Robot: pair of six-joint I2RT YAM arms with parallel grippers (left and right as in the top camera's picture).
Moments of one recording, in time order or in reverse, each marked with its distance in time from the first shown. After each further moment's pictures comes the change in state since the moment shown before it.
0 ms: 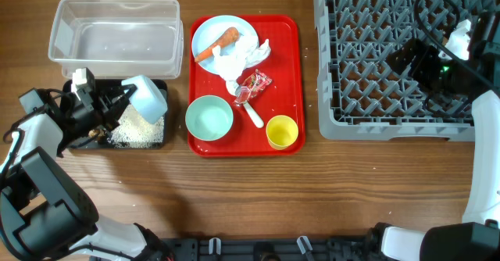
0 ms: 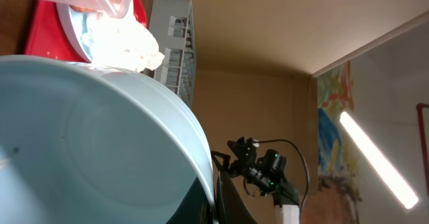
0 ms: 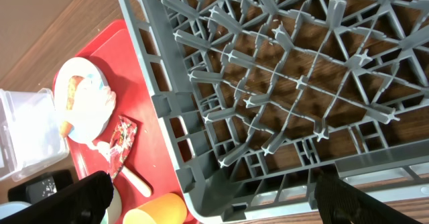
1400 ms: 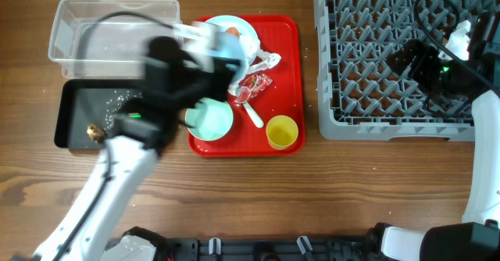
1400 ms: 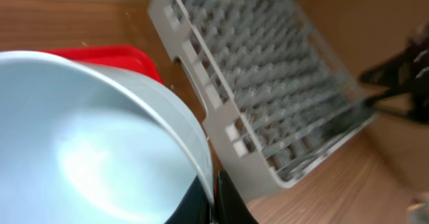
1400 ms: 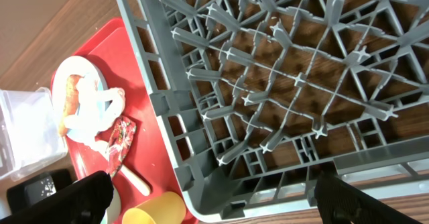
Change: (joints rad) left arm -1.002 -0.449 0.087 0.406 -1.170 -0.121; right arm 0.000 0.000 0.000 -0.008 0.003 0.000
